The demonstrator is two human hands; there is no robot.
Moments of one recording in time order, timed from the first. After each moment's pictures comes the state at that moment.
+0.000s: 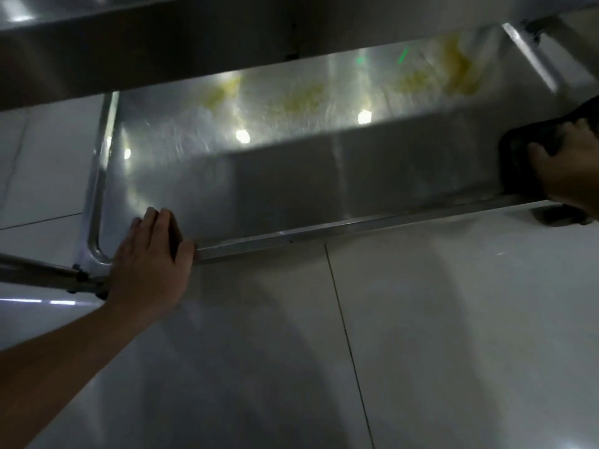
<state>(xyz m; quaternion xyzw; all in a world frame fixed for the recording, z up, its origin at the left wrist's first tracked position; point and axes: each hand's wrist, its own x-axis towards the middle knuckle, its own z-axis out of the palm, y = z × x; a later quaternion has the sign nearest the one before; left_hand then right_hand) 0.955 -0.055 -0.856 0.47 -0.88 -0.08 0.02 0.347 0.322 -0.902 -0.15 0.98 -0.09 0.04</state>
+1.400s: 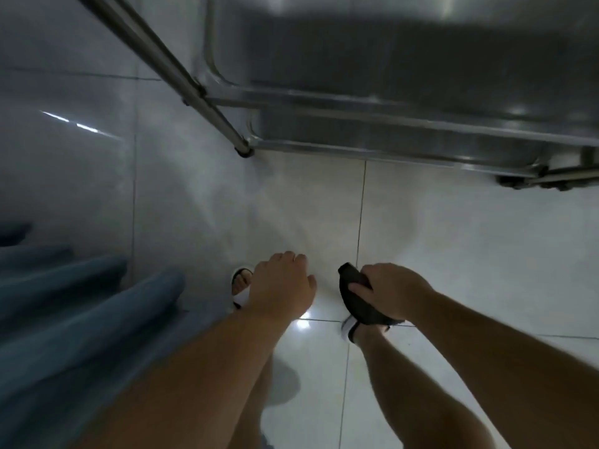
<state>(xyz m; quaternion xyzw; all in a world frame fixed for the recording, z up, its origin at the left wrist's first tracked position) 1.068 0.165 -0.532 0.39 -0.81 -0.26 -0.36 0.865 0.289 -0.567 -0.52 0.68 0.18 0.49</state>
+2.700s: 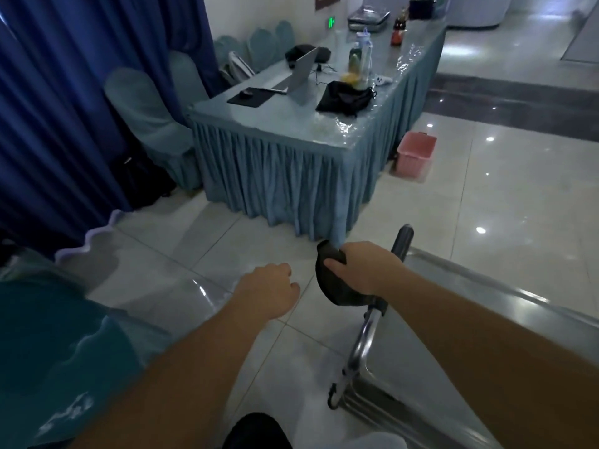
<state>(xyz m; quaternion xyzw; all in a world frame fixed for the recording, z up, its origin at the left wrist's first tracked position) 1.192 -0.219 0.079 0.63 -0.75 -0.18 -0.08 0.969 -0.225 0.101 -0.73 0.66 0.01 0.18</state>
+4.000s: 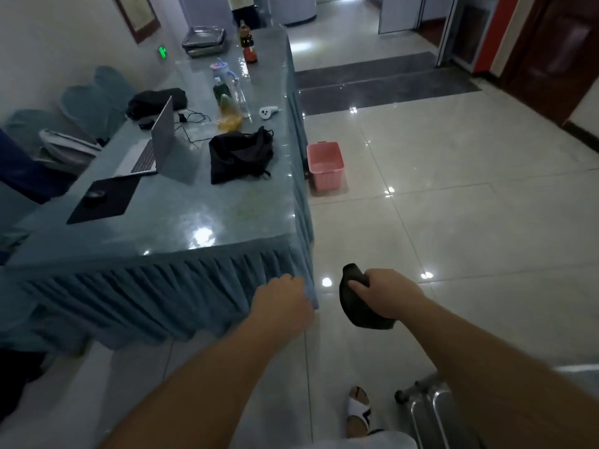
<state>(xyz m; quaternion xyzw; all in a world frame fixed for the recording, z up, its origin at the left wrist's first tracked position) 1.029 -0.786 0.072 0.37 -0.91 -0.11 -0.14 0.827 -0.674 0.022 -0.45 0.86 -0.07 0.25</state>
